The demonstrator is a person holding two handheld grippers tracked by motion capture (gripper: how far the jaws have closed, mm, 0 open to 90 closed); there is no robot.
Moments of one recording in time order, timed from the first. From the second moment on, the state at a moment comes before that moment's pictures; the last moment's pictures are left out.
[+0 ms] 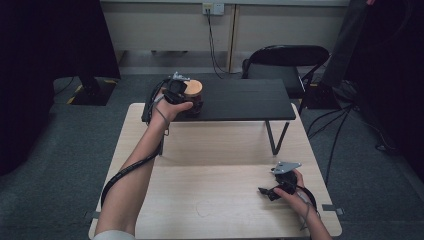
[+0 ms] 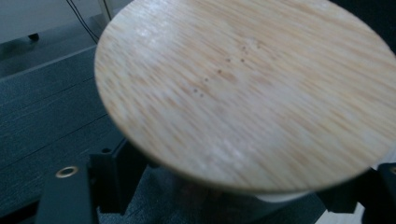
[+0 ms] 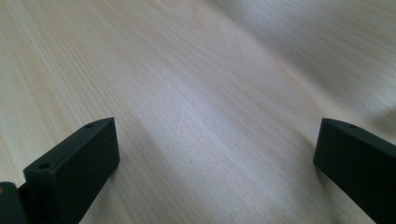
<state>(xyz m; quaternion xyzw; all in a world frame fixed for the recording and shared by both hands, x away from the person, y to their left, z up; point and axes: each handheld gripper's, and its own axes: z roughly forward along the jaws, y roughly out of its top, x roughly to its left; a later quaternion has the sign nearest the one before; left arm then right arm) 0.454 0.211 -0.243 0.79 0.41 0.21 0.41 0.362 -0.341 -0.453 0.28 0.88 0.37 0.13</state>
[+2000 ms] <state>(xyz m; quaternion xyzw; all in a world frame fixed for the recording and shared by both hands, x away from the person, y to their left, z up) 0.352 0.277 -0.287 0.81 0.35 0.19 0.44 0.362 -0.341 -0.453 0.28 0.88 0.37 0.13</state>
